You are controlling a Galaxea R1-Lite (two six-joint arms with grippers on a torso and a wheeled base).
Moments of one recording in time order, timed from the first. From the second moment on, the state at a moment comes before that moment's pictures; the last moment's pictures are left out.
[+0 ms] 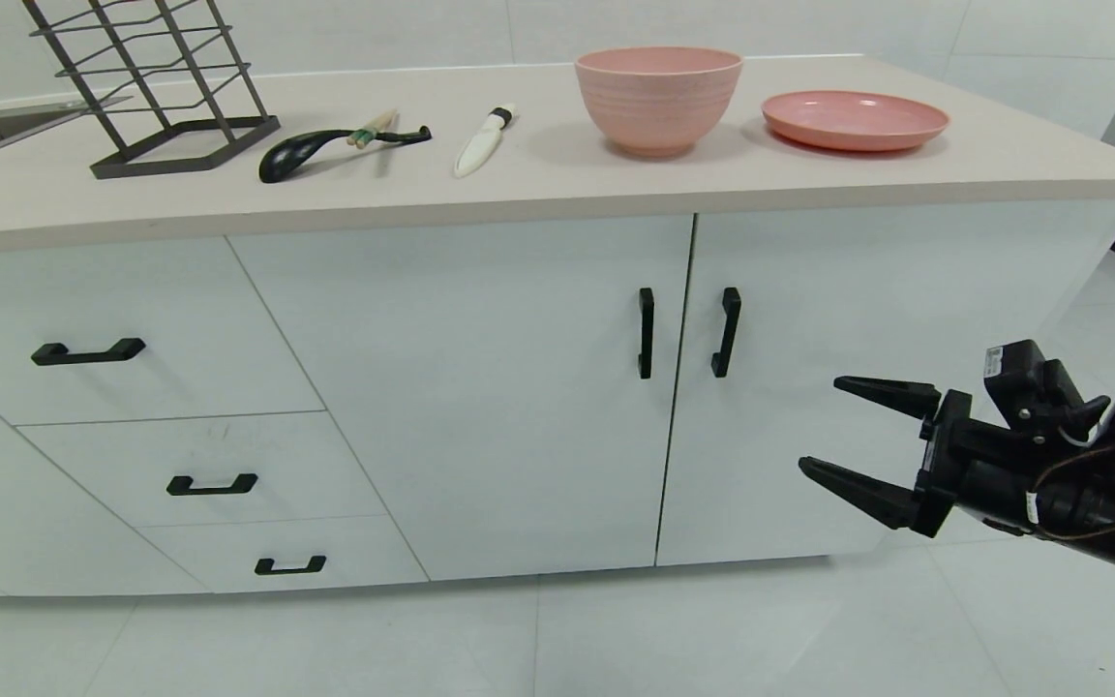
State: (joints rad) left arm -0.03 0.30 -0.26 -0.21 -0.48 0.01; right arm 0.20 1.79 -0.39 -1.44 0.75 -0.20
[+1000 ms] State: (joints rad) left arm -0.45 1.36 -0.51 -0.93 -0.78 0.15; right arm 0.26 1.82 -0.53 -1.44 0.75 -0.20
